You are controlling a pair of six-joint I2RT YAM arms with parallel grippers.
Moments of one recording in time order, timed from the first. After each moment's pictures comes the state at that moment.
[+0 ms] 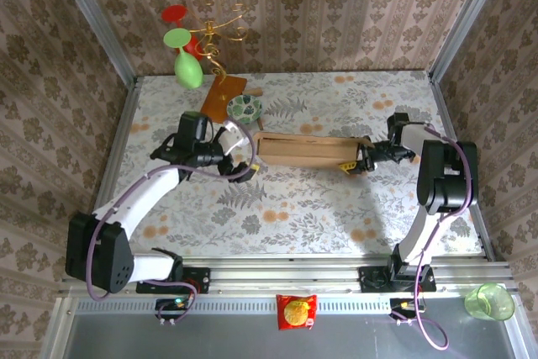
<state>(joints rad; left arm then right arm) -0.41 1.29 0.88 -0.35 0.67 0.52 -0.14 1.86 1.14 -0.85 -1.15 1.26</state>
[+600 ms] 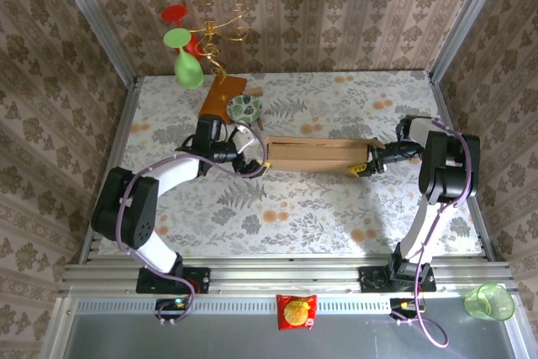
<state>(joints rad) -0.42 1.62 0.88 0.08 0.77 0.50 -0.21 1.96 1.24 -1.19 -1.13 0.97</state>
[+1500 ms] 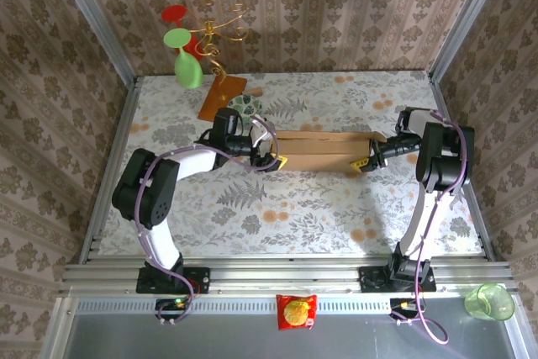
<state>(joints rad) -0.49 1.80 0.99 0.25 0.94 0.36 -0.23 2.11 1.41 -1.35 -1.11 0.87</state>
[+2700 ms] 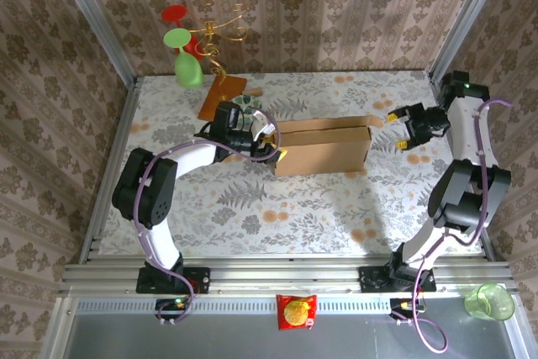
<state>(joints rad) -0.48 1.80 1.08 0.09 0.94 0.32 -0.34 1.69 1.60 -1.25 -0.55 0.80</state>
